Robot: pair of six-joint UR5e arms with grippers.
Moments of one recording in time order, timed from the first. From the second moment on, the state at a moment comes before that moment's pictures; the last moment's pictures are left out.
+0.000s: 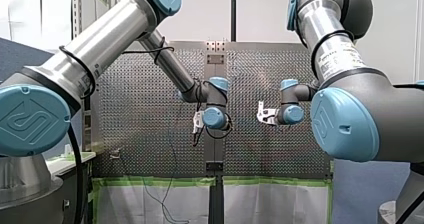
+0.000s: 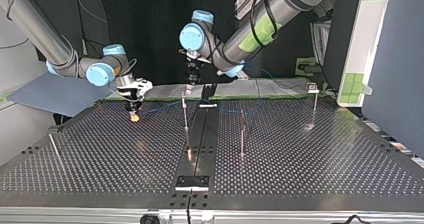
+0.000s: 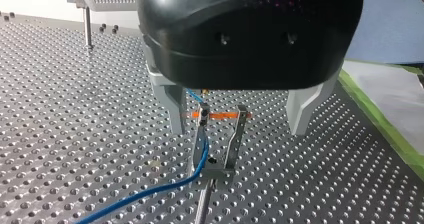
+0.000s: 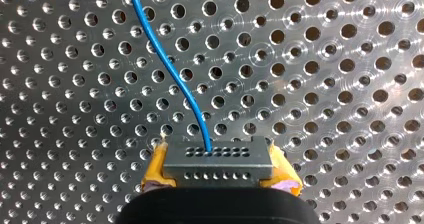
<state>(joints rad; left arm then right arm) -0.70 -2.28 -1.55 -2.61 -2.00 -1.58 1.84 -0.82 1.46 -0.49 1.34 1.64</state>
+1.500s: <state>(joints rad) -0.75 -2.10 -1.73 -2.64 -2.02 -1.67 1.85 -0.81 1.46 -0.49 1.34 1.64</state>
